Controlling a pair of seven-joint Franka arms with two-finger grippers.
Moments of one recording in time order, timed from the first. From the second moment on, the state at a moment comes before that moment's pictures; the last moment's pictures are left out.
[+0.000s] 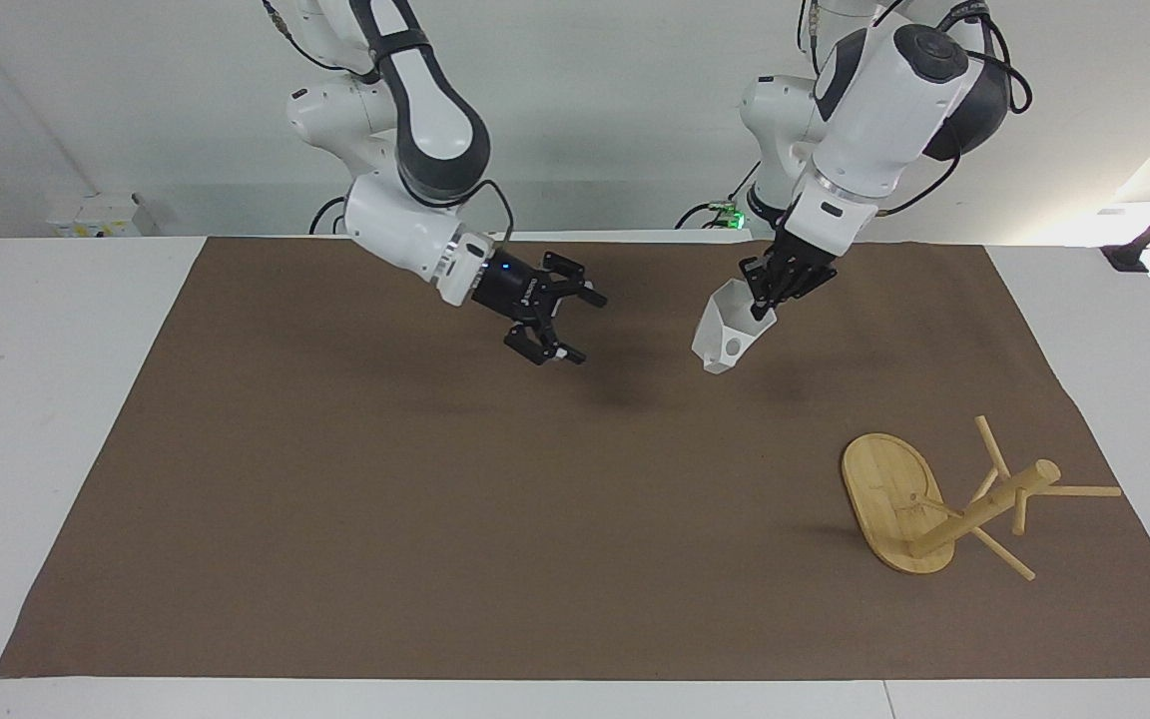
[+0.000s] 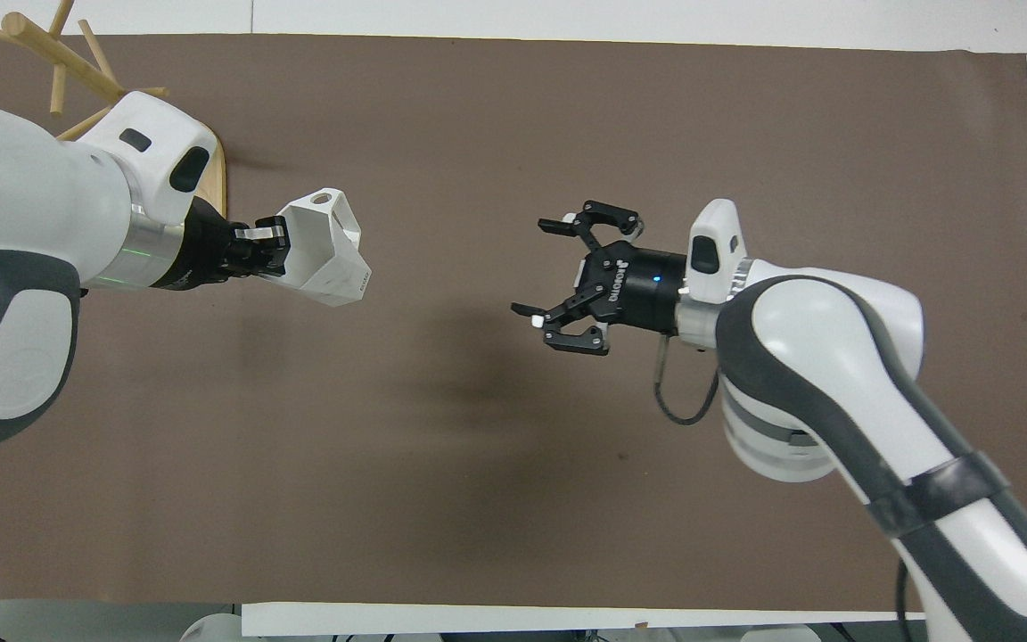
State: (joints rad) left arm -0.36 -0.07 -0.04 -1.84 -0.17 1.88 -0.50; right arm 0.33 0.00 0.01 -2.18 1.42 2.33 -1.92
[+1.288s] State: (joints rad) left arm -0.13 0.23 -0.05 -2.06 -0.18 2.95 -0.51; right arm -0.08 0.10 0.03 -1.47 0.11 1.47 -0.57
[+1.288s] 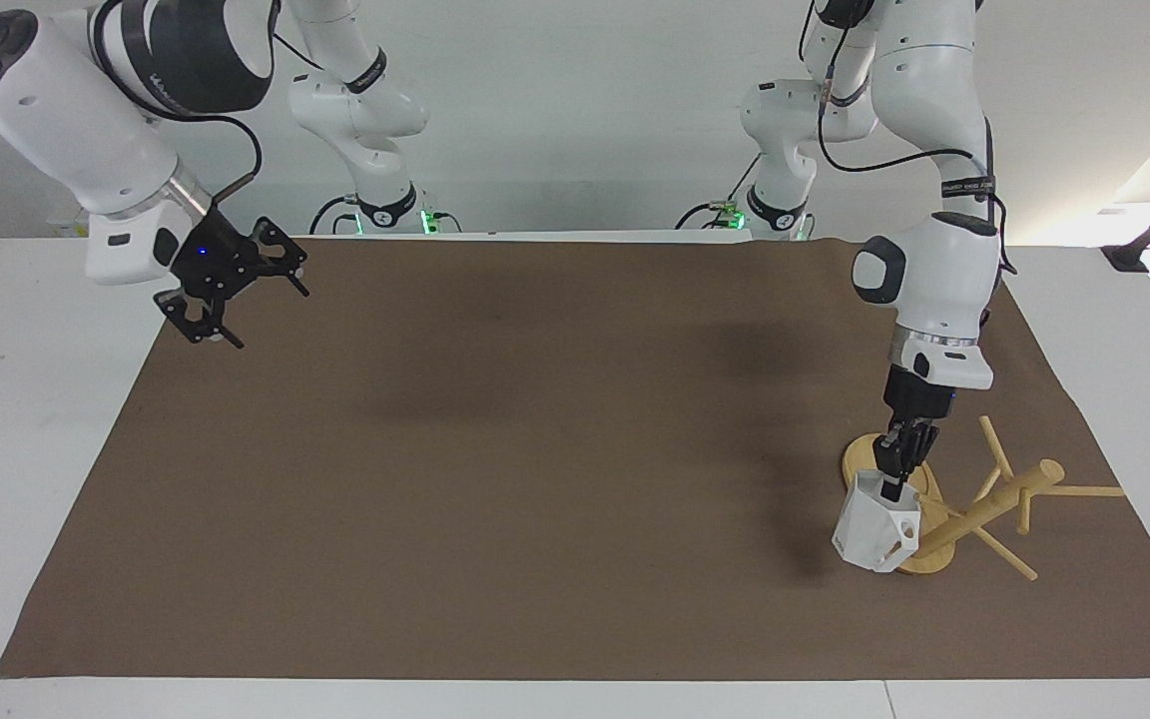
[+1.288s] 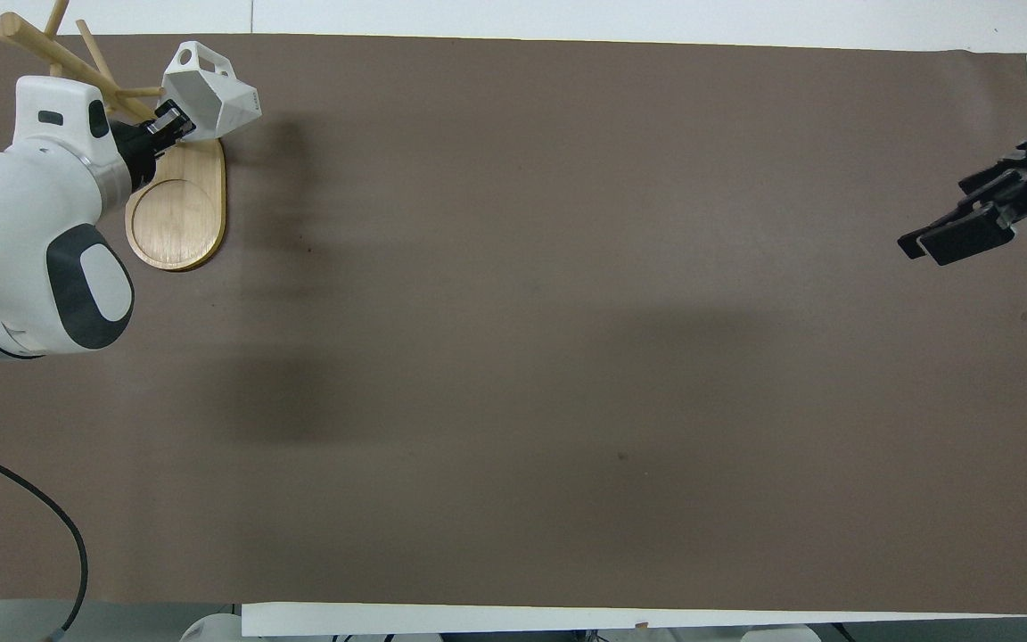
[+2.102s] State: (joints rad) left arm -0.17 0.17 -0.06 -2.12 -0.18 2.95 -0.56; right arm -0.05 0.05 0.01 -1.44 -0.03 1.30 -0.16
